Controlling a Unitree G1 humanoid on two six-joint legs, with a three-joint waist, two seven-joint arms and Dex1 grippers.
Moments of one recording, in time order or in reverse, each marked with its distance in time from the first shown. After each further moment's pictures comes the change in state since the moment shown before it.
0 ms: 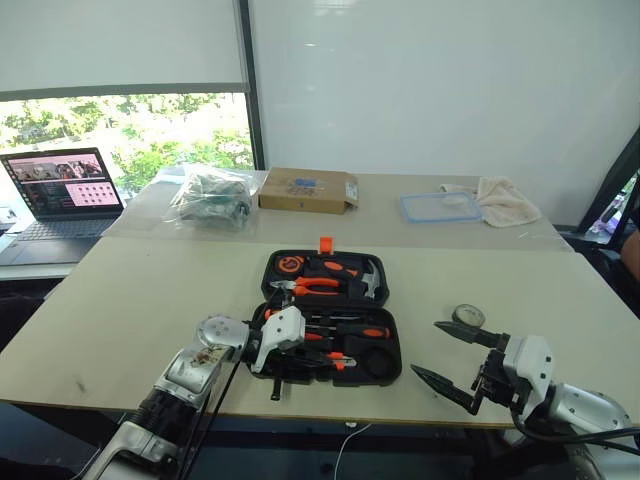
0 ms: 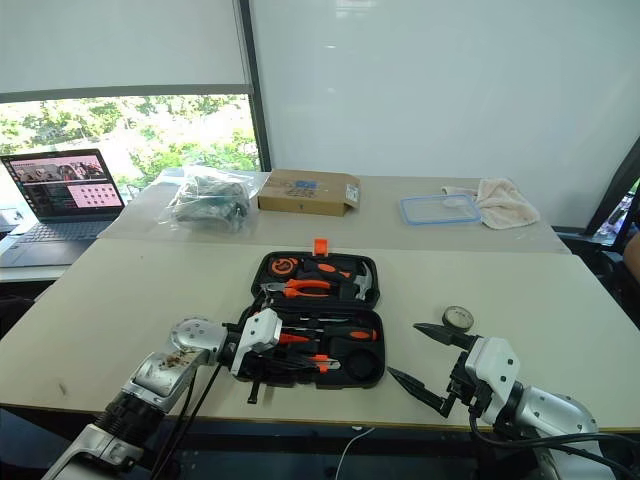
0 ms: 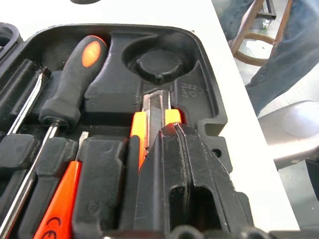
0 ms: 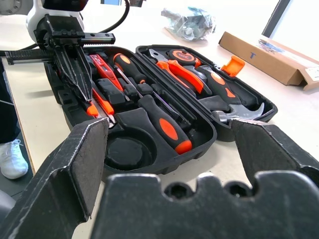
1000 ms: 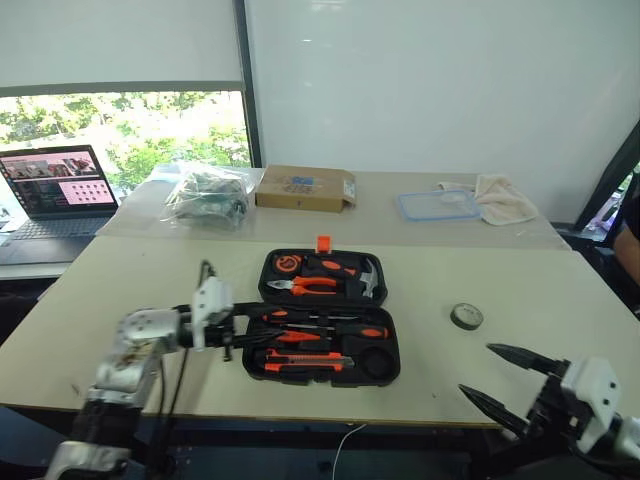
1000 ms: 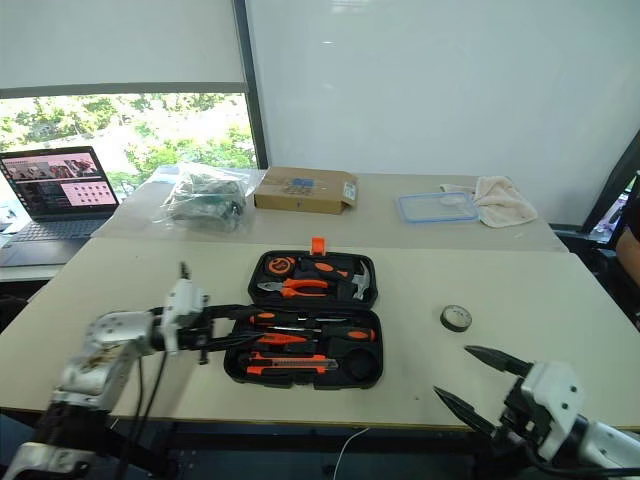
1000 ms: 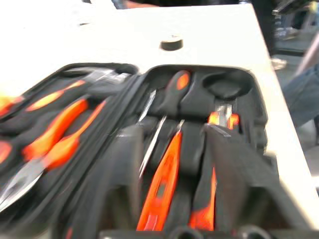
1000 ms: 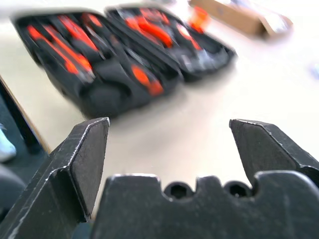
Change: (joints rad) left arm 0.181 0.192 0.409 -0.002 -0.259 -0.093 -0.077; right arm 0.307 -0.044 -0.283 -0.023 0.075 0.012 0.018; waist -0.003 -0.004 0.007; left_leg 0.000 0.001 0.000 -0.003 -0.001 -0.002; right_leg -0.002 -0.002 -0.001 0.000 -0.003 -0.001
